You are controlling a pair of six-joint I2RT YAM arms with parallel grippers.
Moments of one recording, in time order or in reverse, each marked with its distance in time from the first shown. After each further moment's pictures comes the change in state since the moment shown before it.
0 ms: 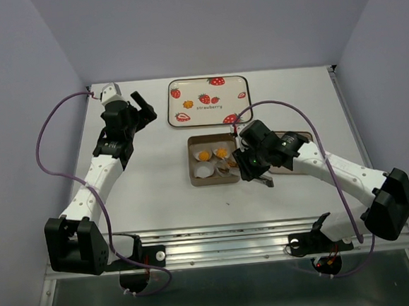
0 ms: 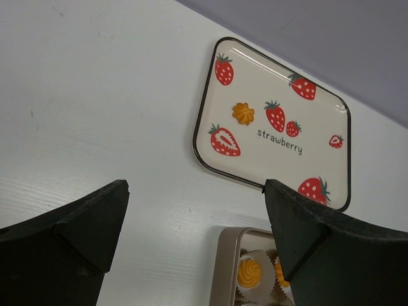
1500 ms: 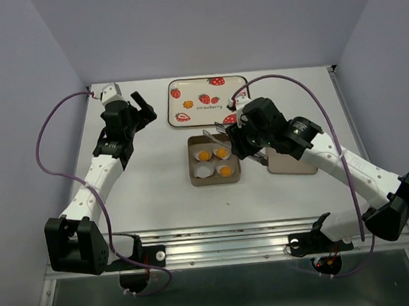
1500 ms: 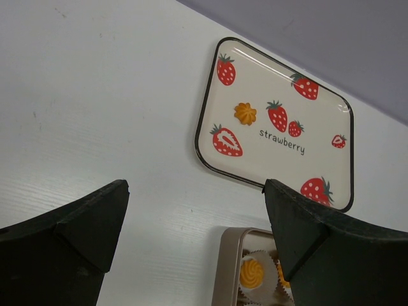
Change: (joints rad) left arm 0.000 0.001 0.000 0.000 -0.006 0.009; right arm 0.000 -0.011 0.230 -0.003 0.080 -0.066
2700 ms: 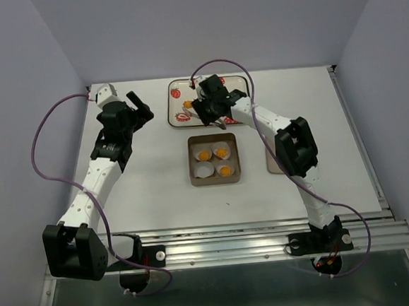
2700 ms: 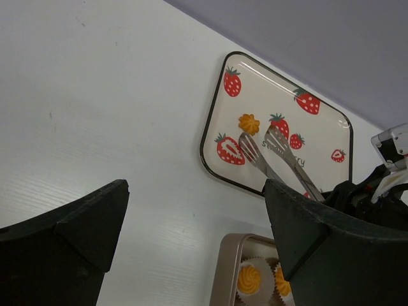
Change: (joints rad) left arm 0.000 -0.040 0.000 -0.023 -0.054 -0.027; right arm -0.159 0.939 0.687 0.254 0.024 -0.216
